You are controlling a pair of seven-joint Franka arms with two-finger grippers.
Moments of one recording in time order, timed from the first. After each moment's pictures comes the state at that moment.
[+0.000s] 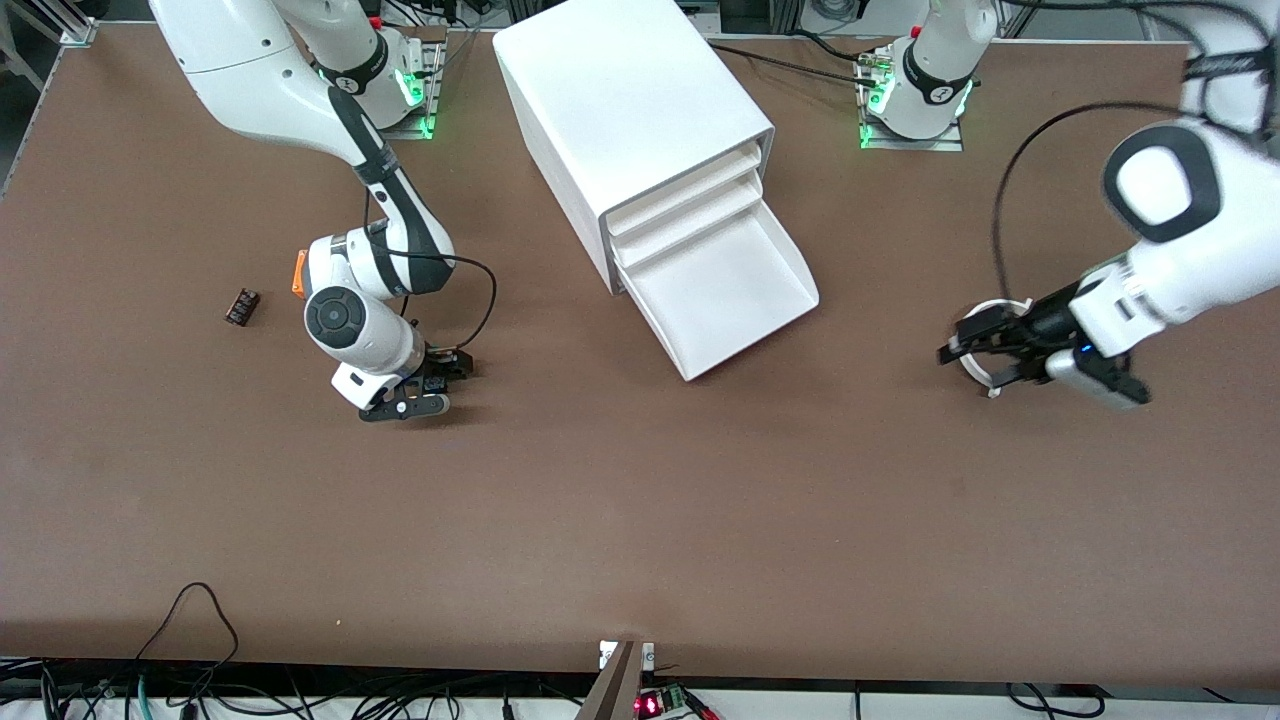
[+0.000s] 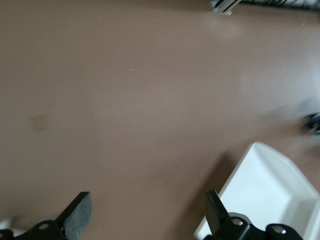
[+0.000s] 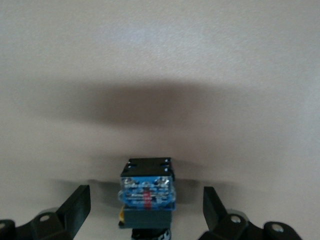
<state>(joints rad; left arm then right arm) 0.12 0.10 -0.11 -1.96 -0.48 2.13 0.47 0.31 0.58 0.00 -1.95 0.03 2.45 0.14</state>
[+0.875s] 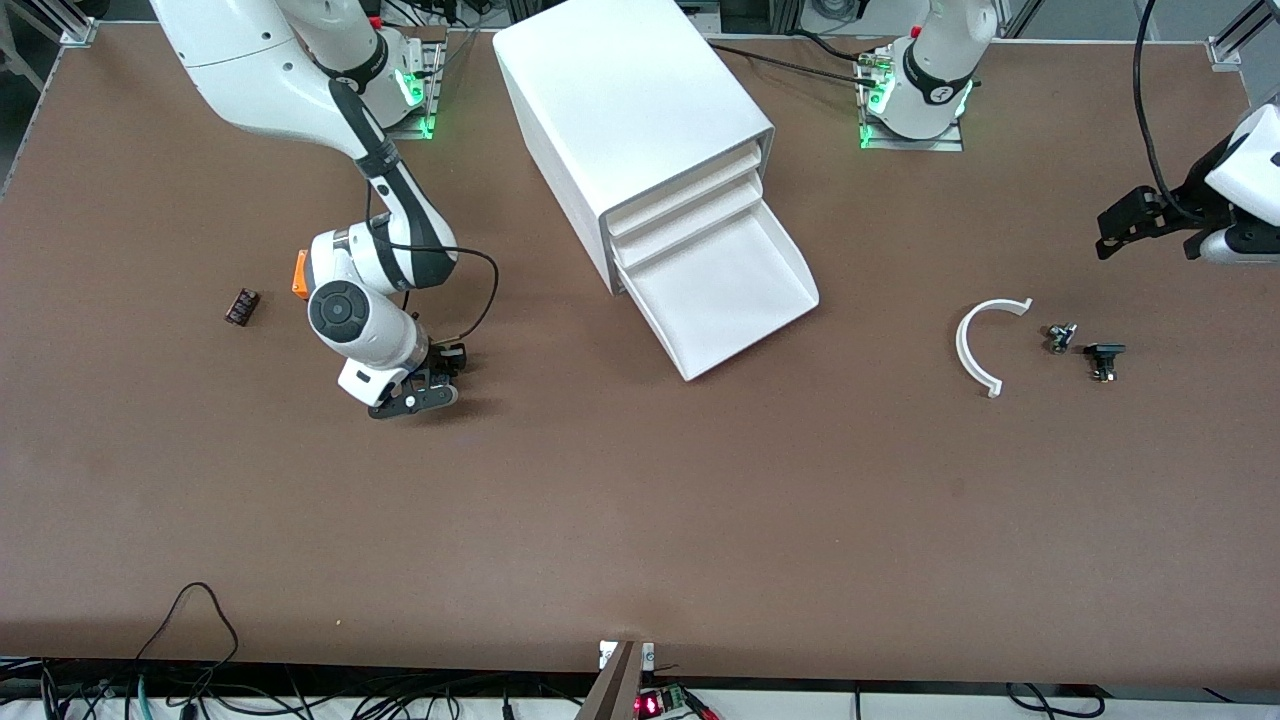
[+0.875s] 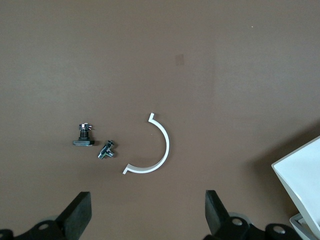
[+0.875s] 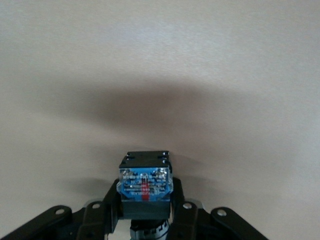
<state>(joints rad) 0.13 -0.11 -0.08 -1.83 0.02 1.74 0.04 0.31 0.56 0.02 -1.96 0.03 2.46 0.05</state>
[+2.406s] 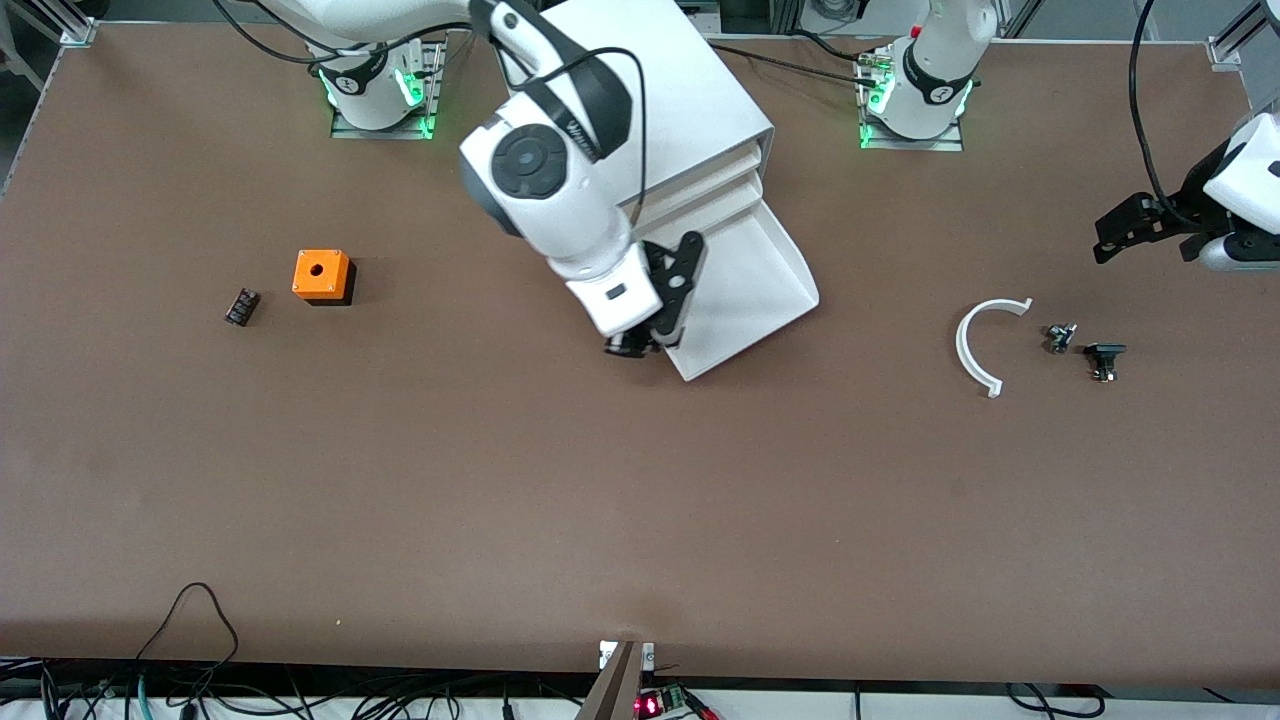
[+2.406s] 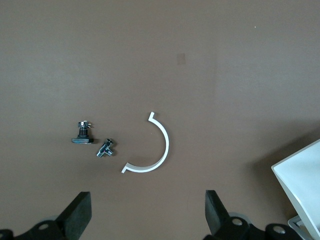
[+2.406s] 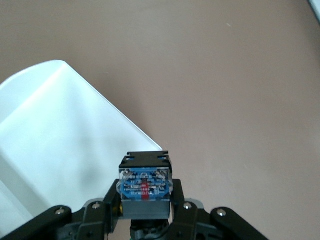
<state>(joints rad) 0.13 -0.11 -0.08 -1.83 0.02 1.74 0.02 0.56 0.66 0.25 -1.25 0.03 2.16 -0.57</state>
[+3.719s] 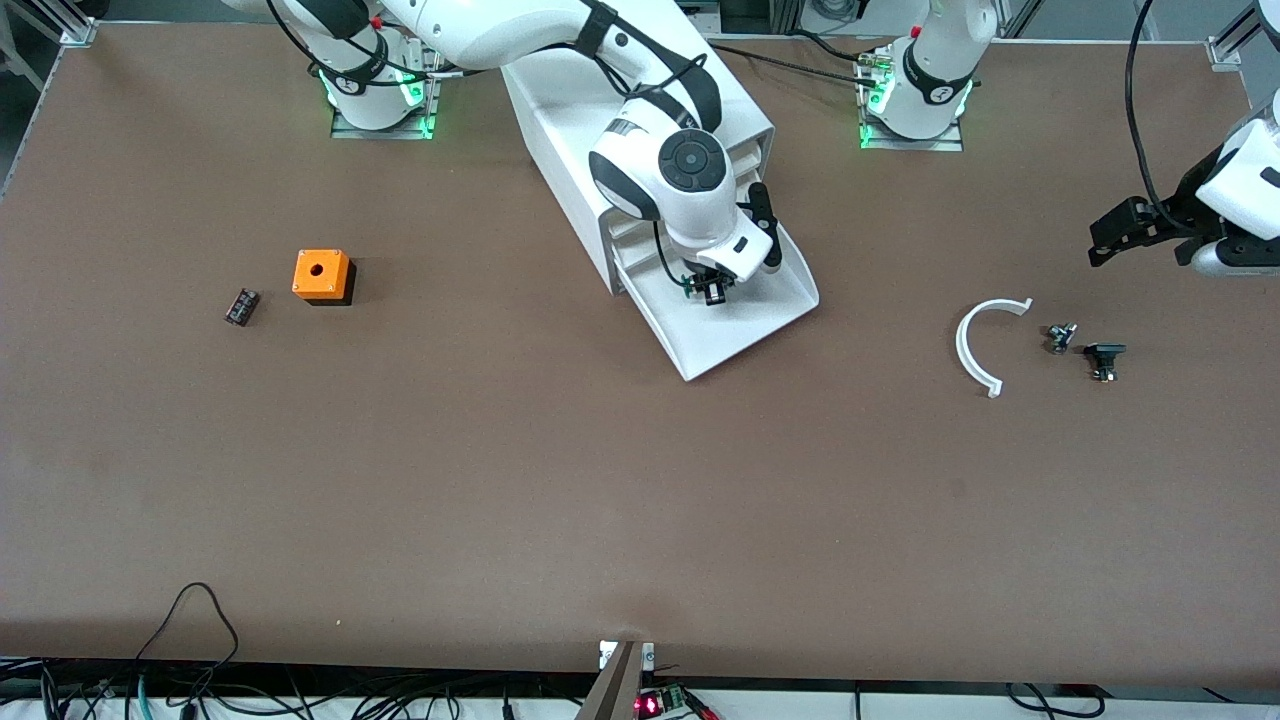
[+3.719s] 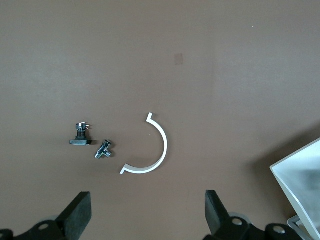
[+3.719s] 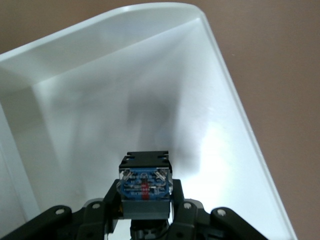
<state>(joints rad) 0.12 -0.10 -0.08 -1.82 0.02 1.74 0.02 0.76 0.84 0.25 -1.21 -0.05 2.10 -0.78</state>
